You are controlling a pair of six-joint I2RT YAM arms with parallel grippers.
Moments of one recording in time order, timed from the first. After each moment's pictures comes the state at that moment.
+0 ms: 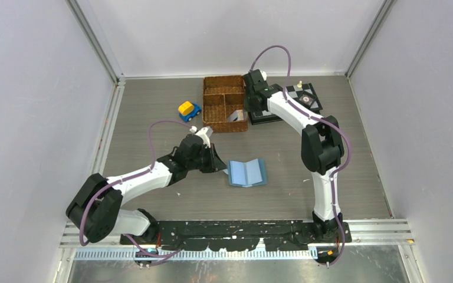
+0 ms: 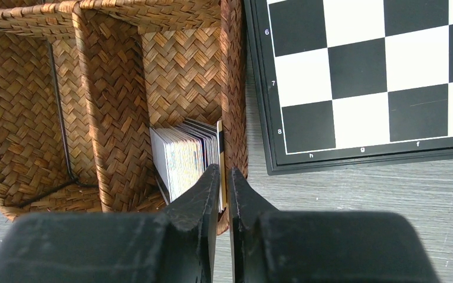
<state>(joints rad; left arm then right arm) -0.68 1.32 0.62 0.05 0.21 -0.72 0.49 2.10 1.79 -0.56 0.17 0.48</state>
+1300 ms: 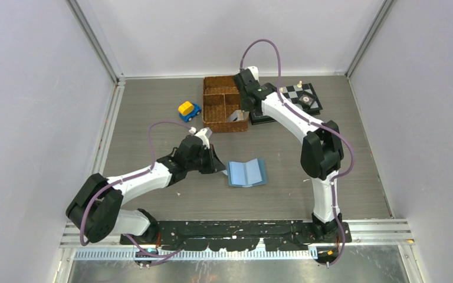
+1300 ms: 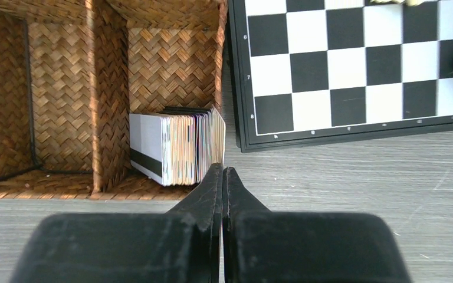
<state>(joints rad) -0.67 1.32 0.61 0.06 0.21 -0.72 0.57 2.06 1.85 -0.66 0.39 0.35</state>
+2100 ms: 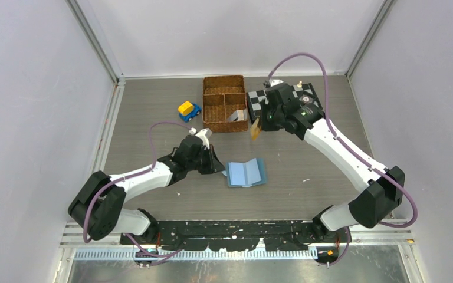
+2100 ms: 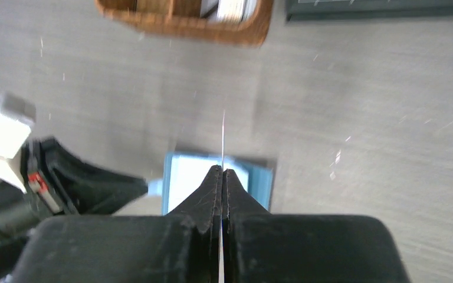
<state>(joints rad) -0.66 1.34 0.60 0.06 0.23 -0.71 0.58 1.45 1.44 -0.73 0.14 0.42</state>
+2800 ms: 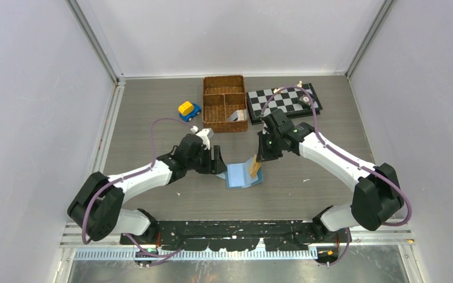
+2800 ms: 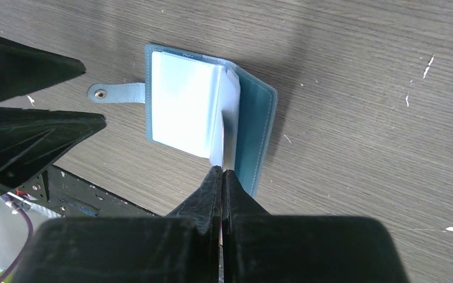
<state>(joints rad) -0.65 1.35 0.63 0.00 0.21 -0.59 0.58 1.41 1.06 -0.69 -0.15 0.47</state>
